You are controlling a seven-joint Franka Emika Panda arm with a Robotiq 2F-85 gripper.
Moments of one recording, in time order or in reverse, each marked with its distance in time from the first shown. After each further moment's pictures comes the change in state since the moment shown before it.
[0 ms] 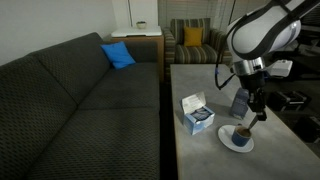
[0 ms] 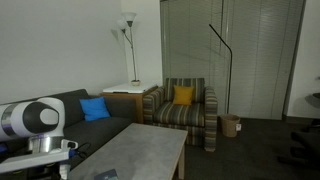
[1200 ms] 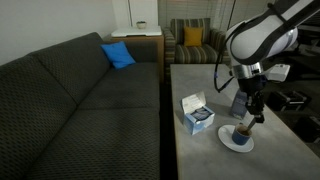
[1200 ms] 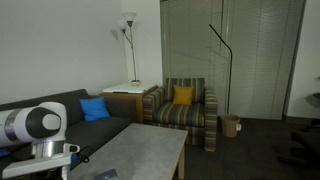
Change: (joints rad) arm -0.001 0.050 -0.002 0.052 0.001 0.005 0.001
